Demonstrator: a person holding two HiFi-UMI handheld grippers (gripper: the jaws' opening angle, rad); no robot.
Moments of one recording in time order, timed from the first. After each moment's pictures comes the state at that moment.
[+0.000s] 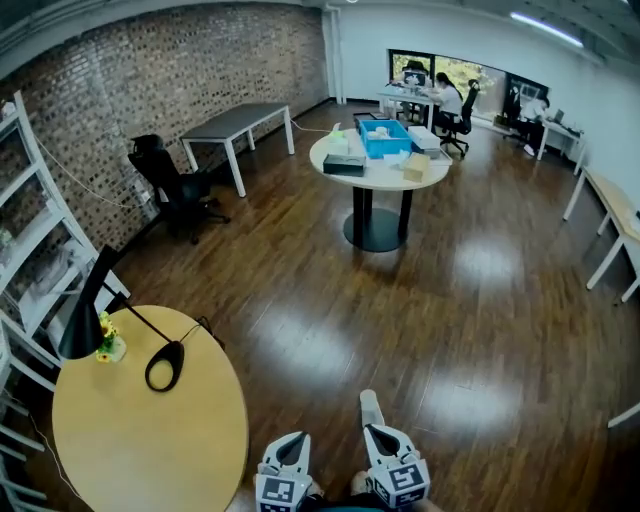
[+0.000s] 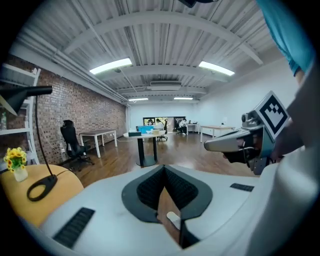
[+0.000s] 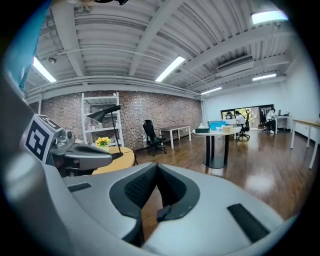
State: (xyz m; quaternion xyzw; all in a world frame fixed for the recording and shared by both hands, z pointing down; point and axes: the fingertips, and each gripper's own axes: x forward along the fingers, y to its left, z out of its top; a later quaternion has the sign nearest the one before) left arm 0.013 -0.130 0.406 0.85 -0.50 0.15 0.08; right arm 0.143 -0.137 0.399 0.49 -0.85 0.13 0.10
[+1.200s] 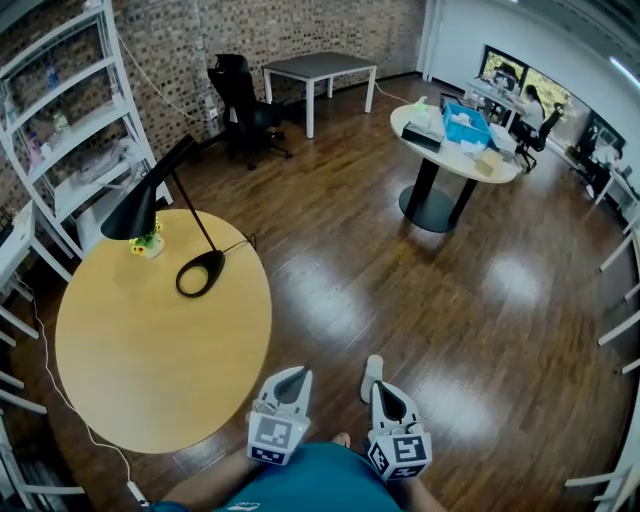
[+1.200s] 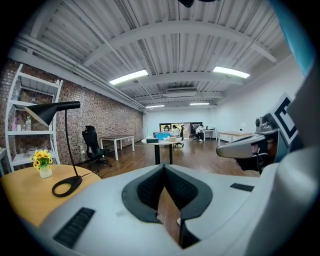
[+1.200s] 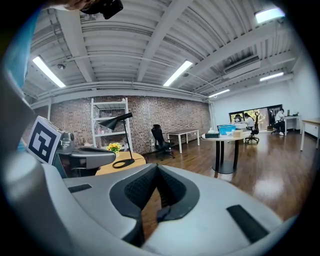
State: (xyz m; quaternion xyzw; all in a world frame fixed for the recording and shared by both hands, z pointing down) left arm -0.051 -0.095 0.357 0.80 -0.59 0.11 0.07; right arm 0.089 -0.103 0.355 0.45 -0.88 0.11 0.08
